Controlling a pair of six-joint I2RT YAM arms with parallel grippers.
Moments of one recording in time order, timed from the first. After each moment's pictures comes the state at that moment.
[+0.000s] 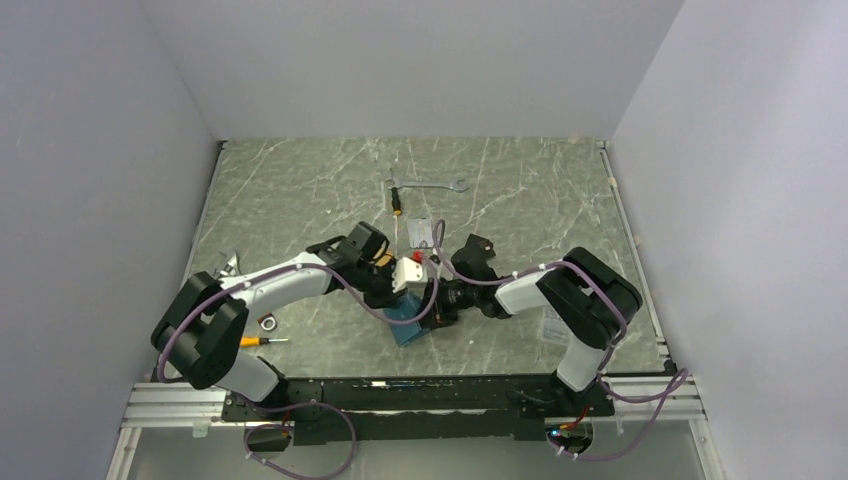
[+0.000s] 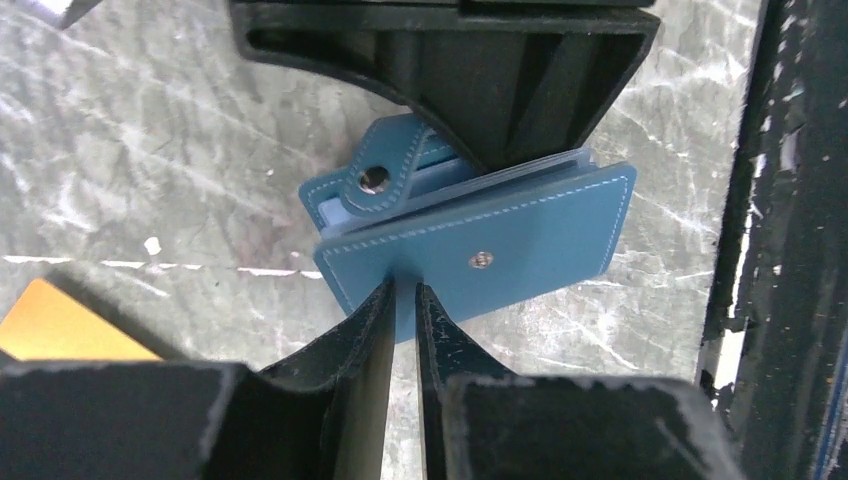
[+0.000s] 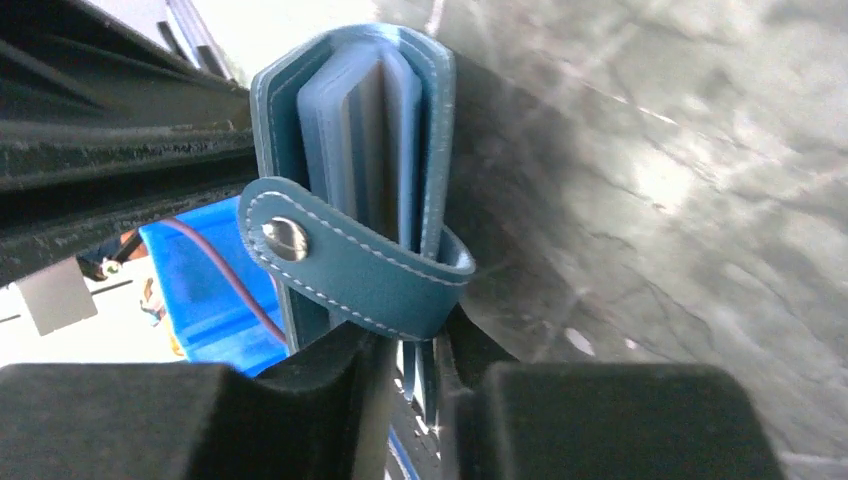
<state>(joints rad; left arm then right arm) -0.65 1.46 0.85 -0.40 0.56 0.64 0.72 1.73 0.58 0.40 -0.72 0.81</state>
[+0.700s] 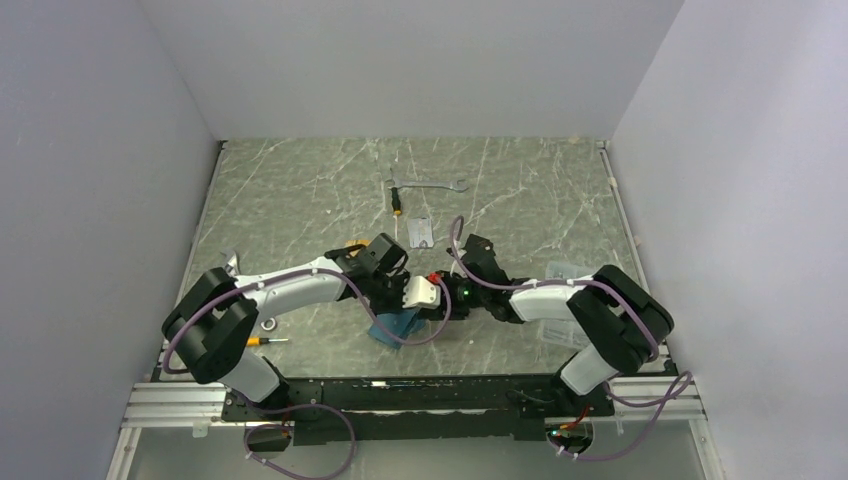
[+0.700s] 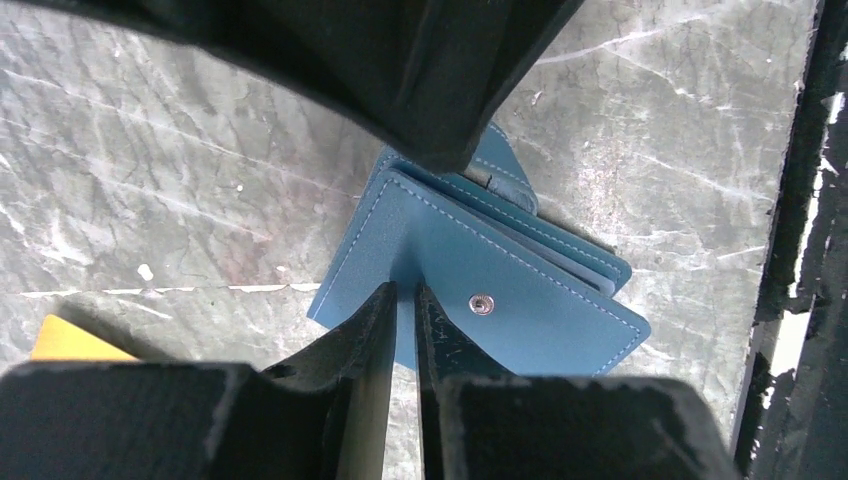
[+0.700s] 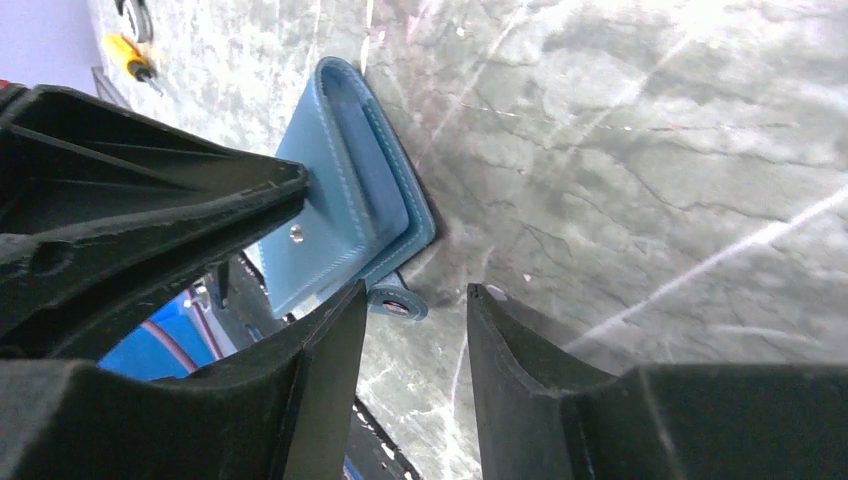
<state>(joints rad) -0.81 1.52 0.87 -0.44 0.35 0.75 0.72 1.56 0.52 0.30 -0.44 0.79</state>
